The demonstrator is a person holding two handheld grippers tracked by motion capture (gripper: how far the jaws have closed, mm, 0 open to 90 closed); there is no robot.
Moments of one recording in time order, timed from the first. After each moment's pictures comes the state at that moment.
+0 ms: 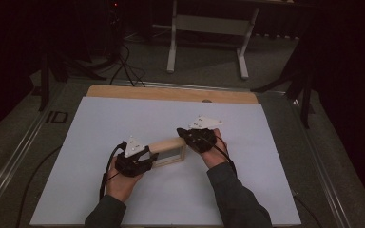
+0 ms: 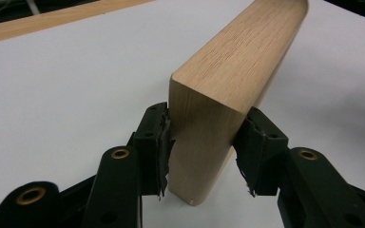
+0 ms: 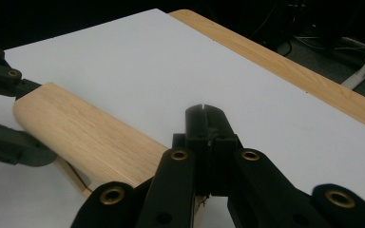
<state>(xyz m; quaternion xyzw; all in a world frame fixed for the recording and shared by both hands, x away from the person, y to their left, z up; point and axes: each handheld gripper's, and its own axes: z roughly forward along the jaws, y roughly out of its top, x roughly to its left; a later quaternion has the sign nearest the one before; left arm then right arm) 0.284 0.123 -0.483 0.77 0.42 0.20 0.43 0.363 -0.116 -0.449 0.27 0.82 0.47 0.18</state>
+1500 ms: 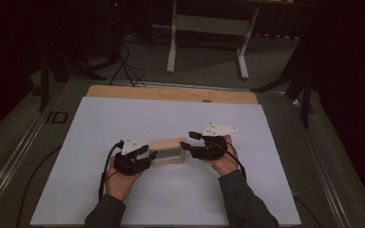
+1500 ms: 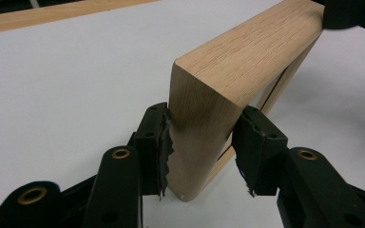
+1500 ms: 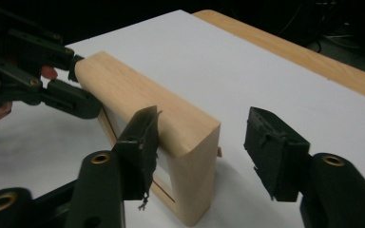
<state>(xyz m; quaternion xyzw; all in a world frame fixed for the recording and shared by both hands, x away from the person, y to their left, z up) 0.287 0.128 -0.485 0.76 0.43 0.19 0.45 0.348 -0.150 -0.457 0.26 0.82 0.50 0.13</state>
